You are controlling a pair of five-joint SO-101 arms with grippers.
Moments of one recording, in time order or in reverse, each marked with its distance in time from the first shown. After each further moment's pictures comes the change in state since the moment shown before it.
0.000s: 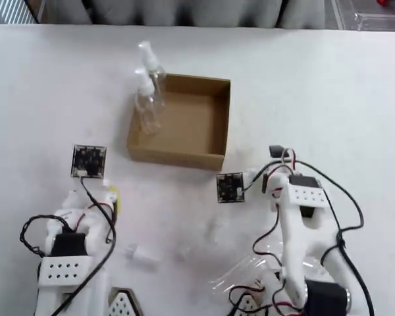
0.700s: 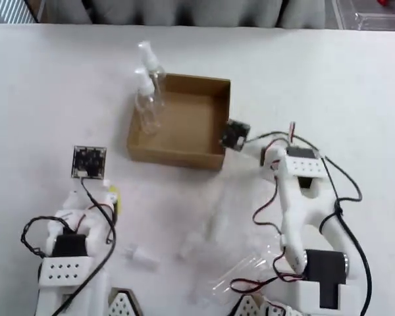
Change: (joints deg) left arm 0.0 -0.1 1.5 -1.5 0.0; right arm 0.4 11.5 -18.7 3.0 -28.9
